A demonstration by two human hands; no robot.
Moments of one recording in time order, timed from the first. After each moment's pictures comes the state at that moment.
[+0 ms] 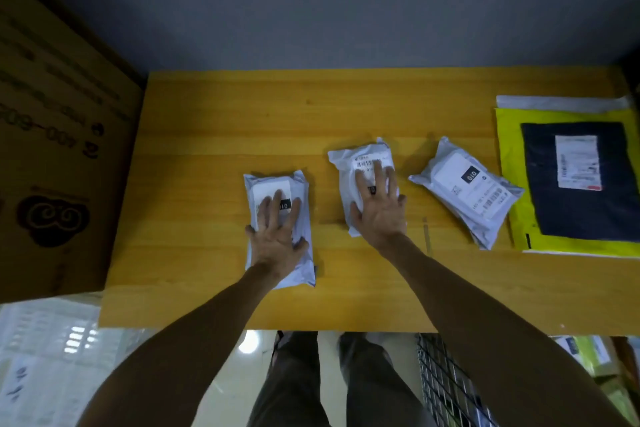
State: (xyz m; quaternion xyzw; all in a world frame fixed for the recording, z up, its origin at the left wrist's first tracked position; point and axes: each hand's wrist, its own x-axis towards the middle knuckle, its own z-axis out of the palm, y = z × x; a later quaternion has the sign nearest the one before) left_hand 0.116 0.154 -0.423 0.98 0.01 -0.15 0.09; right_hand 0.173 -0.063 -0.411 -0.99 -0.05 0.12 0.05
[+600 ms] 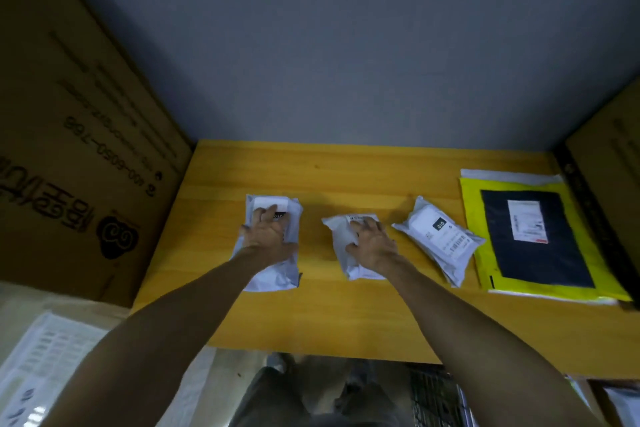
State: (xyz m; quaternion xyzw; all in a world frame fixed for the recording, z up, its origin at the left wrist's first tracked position) left_hand 0.146 0.168 -0.285 0.97 0.03 -0.23 0.02; right_hand 0.157 -0.069 -0.308 -0.96 -0.07 0.25 0.13
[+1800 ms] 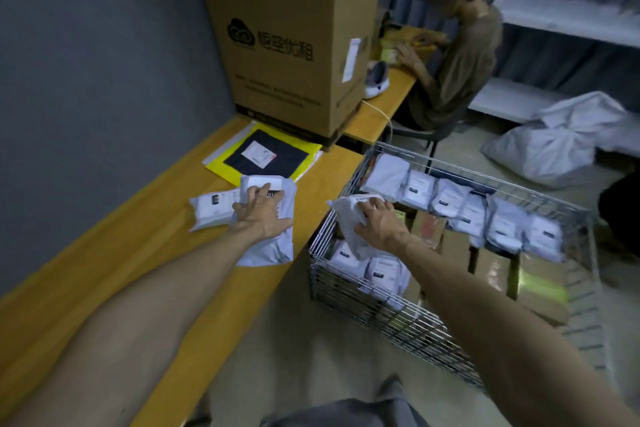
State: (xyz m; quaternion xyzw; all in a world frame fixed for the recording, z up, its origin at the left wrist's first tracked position) left_hand 0.012 -0.121 -0.205 0.86 -0.48 -0.16 -0.01; right_hand -0.226 -0.254 -0.230 -0.90 0.41 0.05 0.18
